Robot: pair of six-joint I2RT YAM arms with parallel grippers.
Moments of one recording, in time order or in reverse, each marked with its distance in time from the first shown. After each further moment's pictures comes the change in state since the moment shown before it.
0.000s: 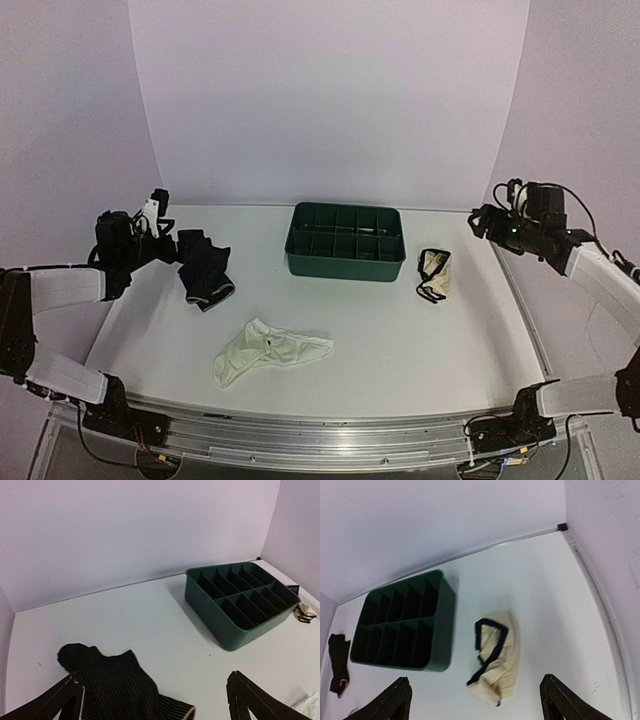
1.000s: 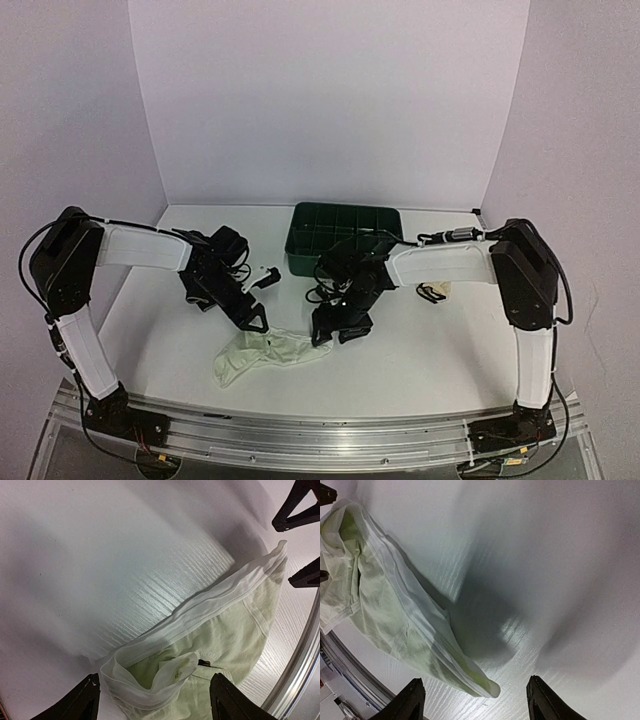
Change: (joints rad) left arm -0.520 0.490 0.487 -1.027 -0.025 0.157; right arm 0.801 0.910 0.531 -0.373 -0.211 0.176
